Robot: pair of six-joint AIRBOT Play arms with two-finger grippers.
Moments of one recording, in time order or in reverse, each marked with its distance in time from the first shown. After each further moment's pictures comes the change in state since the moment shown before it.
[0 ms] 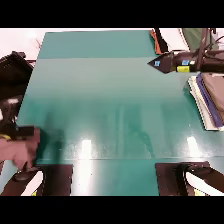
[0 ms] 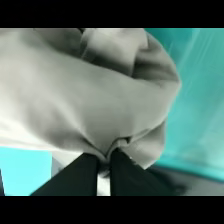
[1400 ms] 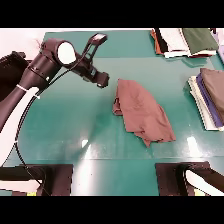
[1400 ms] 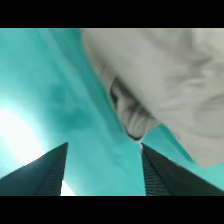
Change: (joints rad) left arm -0.619 -0.758 0.811 -0.449 0.348 0.074; right arm -0.168 0.000 0.424 -0.010 0.044 0.074
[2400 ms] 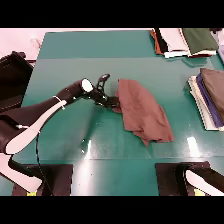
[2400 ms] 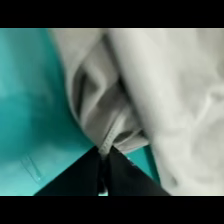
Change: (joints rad) left arm -0.005 -0.199 -0.278 -0.395 0.316 0.055; right arm 0.000 0.000 -0.046 -0.076 0.139 0.029
